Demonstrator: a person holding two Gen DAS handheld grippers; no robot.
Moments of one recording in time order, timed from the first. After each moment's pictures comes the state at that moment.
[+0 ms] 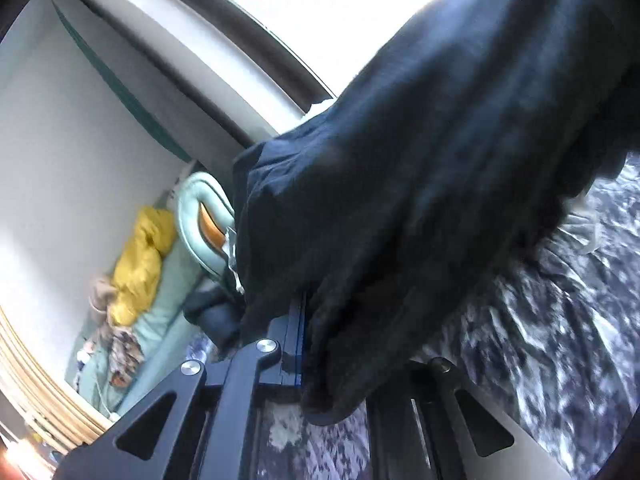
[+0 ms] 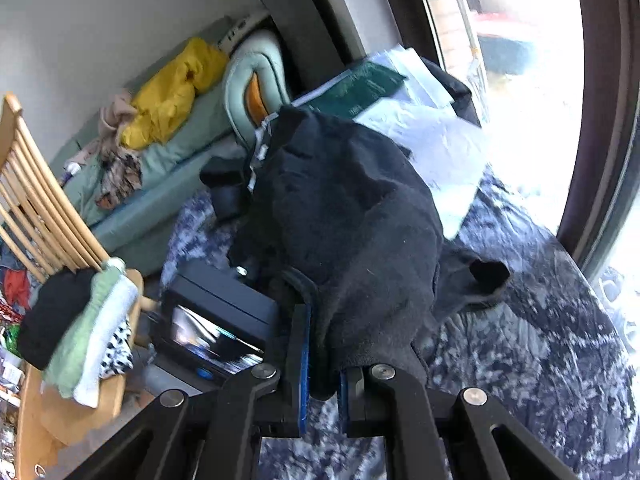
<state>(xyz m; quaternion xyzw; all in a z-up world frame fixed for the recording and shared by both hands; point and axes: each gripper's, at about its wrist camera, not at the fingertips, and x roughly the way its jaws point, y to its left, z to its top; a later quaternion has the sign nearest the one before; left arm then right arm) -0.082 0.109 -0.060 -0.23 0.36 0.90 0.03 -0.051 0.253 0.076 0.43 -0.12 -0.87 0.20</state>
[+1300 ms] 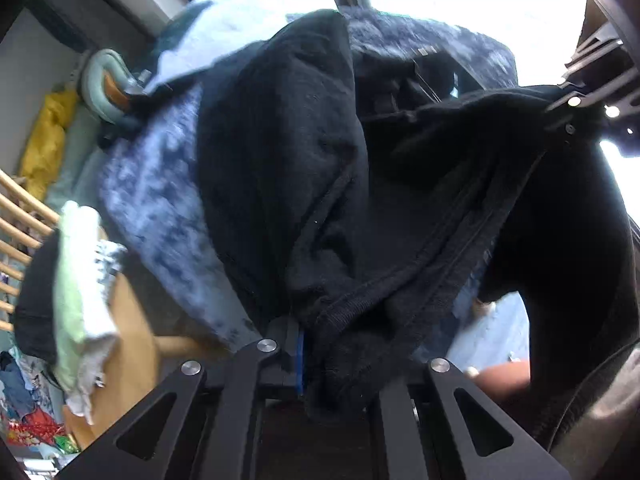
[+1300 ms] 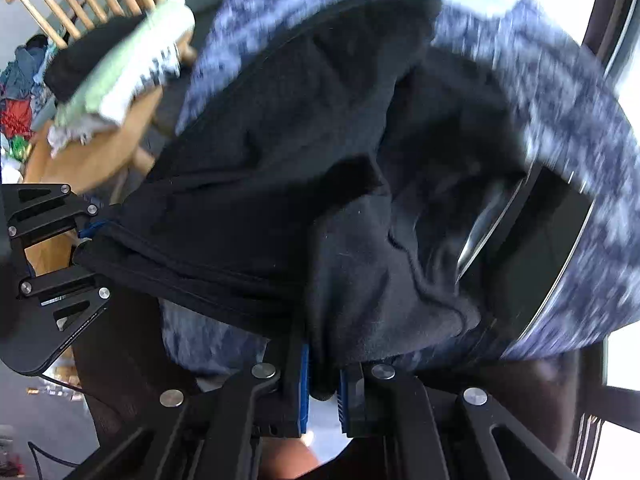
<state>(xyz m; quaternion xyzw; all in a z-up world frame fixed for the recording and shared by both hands) 0.233 0.026 -0.029 -0.51 0.32 0.77 0.19 0.182 0.210 0.000 0.60 0.01 -0.76 0.25</state>
